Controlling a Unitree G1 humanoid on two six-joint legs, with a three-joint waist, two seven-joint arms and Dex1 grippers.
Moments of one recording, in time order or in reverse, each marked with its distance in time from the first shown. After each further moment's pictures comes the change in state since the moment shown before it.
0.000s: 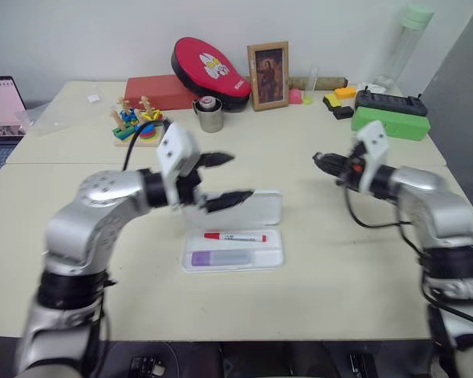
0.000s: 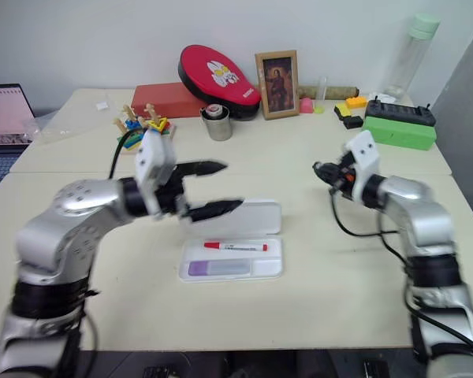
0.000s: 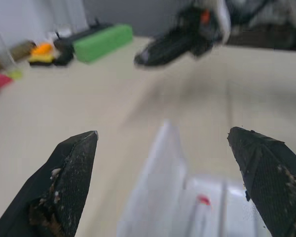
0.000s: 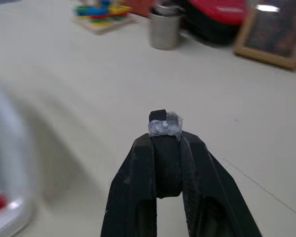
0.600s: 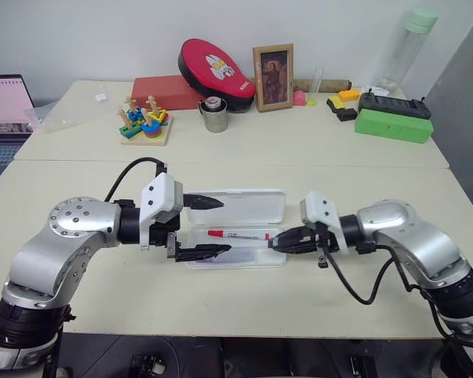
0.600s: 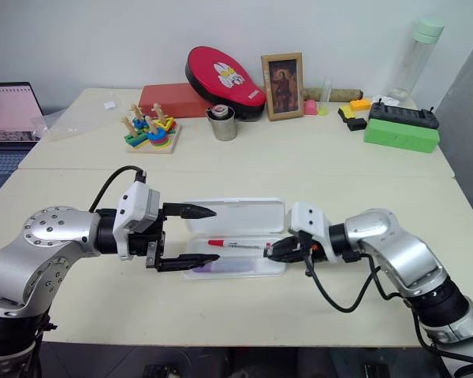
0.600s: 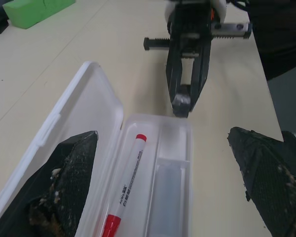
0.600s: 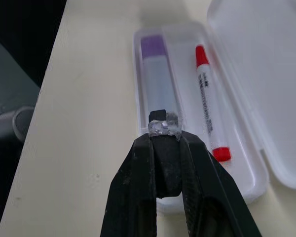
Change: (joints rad) left arm 0.140 0.079 -0.021 -0.062 0.011 -0.126 -0.124; right arm 0.087 -0.039 0.414 -0.238 -0.091 0.038 0.135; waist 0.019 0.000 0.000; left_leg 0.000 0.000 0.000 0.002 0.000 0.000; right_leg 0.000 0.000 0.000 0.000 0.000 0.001
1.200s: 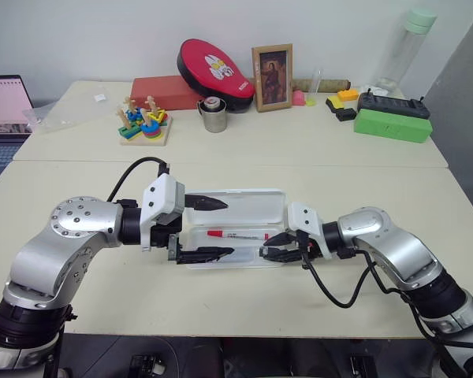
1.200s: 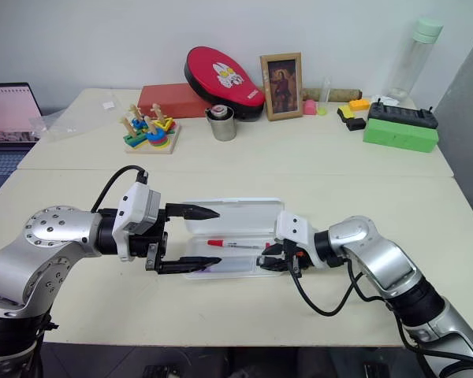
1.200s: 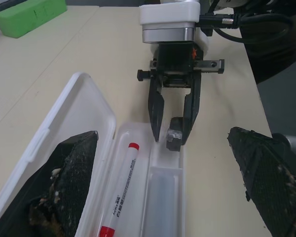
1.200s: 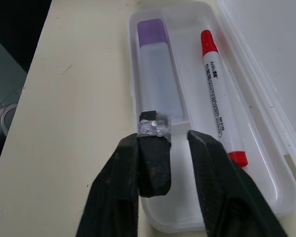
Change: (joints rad) left arm -0.002 0.000 -0.002 -0.017 -0.018 0.002 -0.016; right arm -0.018 0.087 0.043 0.068 -0.075 -0.013 -0.009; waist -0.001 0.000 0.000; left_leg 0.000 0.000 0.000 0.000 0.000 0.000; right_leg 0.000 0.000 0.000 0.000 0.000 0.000
